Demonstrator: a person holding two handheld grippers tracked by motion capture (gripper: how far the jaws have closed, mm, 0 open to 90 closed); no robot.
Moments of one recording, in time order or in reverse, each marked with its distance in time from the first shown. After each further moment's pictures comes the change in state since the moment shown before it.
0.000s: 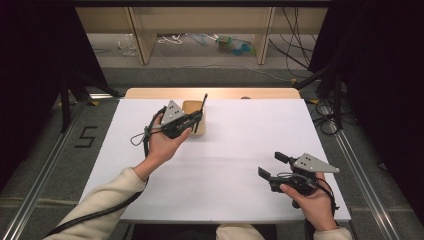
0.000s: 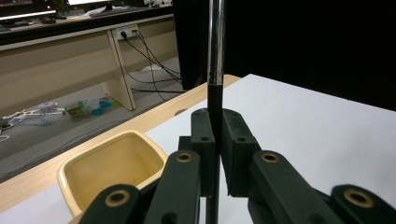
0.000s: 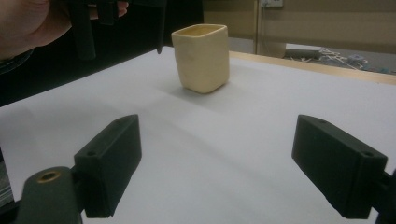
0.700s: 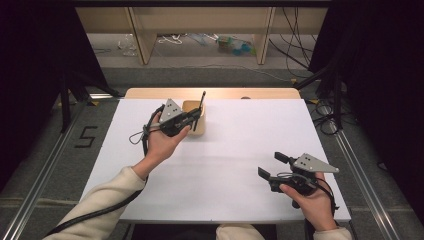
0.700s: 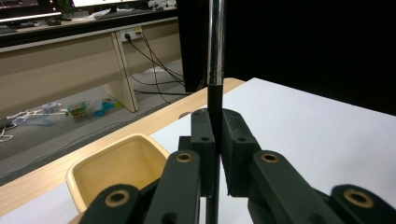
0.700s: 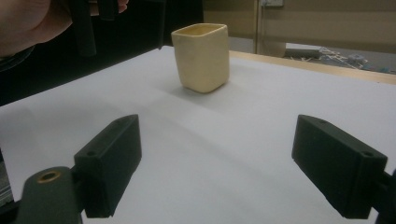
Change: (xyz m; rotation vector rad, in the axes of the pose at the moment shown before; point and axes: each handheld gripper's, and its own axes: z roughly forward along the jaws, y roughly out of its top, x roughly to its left) left arm 0.005 0.002 0.000 -0.010 0.010 -0.009; right arm 0.000 0.000 0.001 -0.001 0.007 0.004
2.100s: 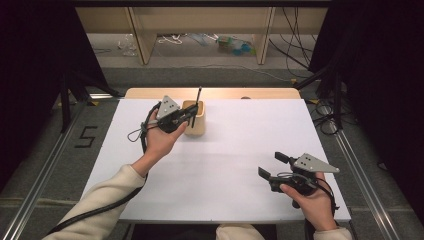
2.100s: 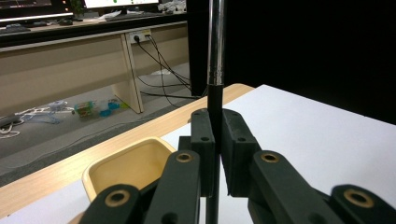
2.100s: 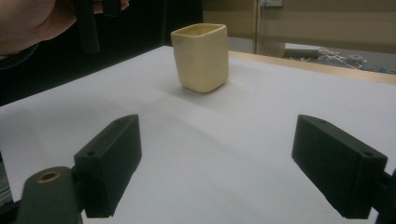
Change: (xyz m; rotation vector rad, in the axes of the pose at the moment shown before) left arm 0.011 0.002 0.002 -0.019 0.031 -0.032; right arm 0.000 0.000 -0.001 0.001 -0.008 -0.004
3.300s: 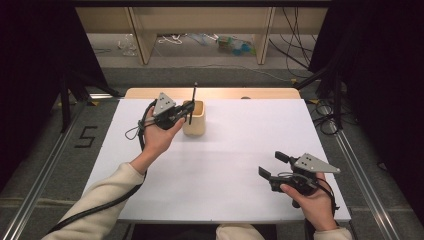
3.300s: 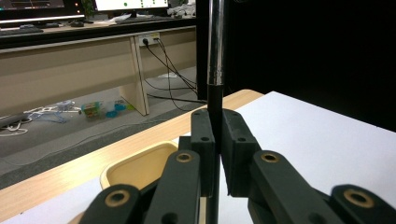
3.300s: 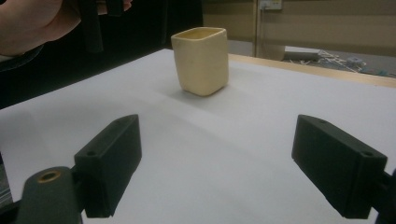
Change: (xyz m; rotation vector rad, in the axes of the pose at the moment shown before) left arm 0.011 0.002 0.001 -0.020 0.027 -0.026; right arm 0.001 0.000 0.000 -0.025 0.013 0.019
